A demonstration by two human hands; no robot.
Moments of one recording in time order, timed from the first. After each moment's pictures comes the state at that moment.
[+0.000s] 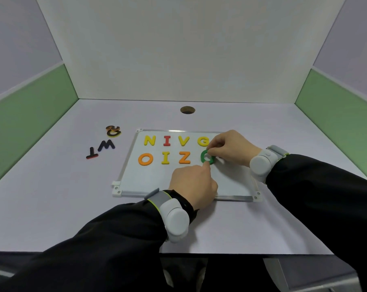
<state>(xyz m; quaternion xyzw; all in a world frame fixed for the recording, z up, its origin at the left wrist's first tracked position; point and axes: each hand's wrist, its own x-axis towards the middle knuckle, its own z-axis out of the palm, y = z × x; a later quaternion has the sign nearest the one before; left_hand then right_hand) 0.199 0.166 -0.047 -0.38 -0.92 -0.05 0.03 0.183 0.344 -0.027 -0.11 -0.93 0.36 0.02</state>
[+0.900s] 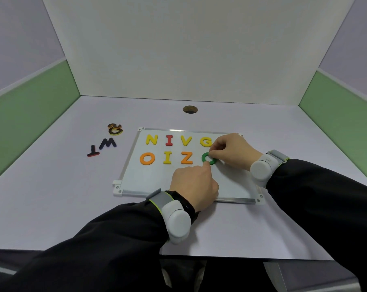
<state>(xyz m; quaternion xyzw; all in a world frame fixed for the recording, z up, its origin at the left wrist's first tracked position) 0.196 0.166 -0.050 -0.35 -0.93 -0.06 0.03 0.183 0.336 -0.034 -0.13 -0.93 0.35 0.03</state>
